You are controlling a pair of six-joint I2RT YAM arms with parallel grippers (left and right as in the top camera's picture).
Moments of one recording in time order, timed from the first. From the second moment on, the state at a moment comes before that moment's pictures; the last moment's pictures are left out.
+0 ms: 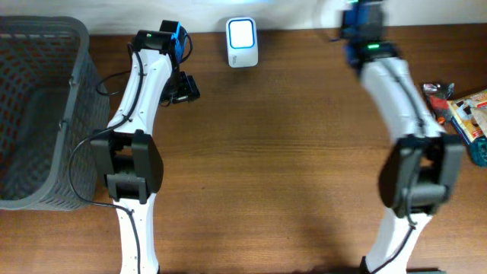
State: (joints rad) left arm -0.16 2.35 2.24 -1.42 -0.17 -0.49; right arm -0.01 2.09 1.86 -0.29 0.37 0.07
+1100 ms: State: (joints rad) left arm -0.16 2.35 2.24 -1.42 -0.17 -0.49; right arm -0.65 1.62 1.85 -1.10 0.09 0.42
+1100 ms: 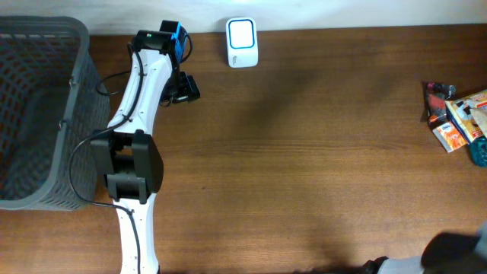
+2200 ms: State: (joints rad) left arm -0.16 2.35 2.24 -1.42 -0.17 -0.49; right arm -0.33 1.12 1.00 -1.31 -0.19 0.39
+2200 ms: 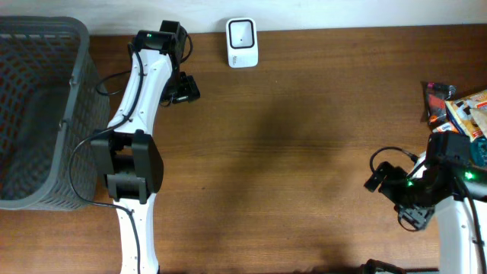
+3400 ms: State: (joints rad) left arm -0.16 2.35 2.24 -1.42 -0.17 -0.49; right arm 0.04 0.01 0.02 -0.06 -0.13 0.15
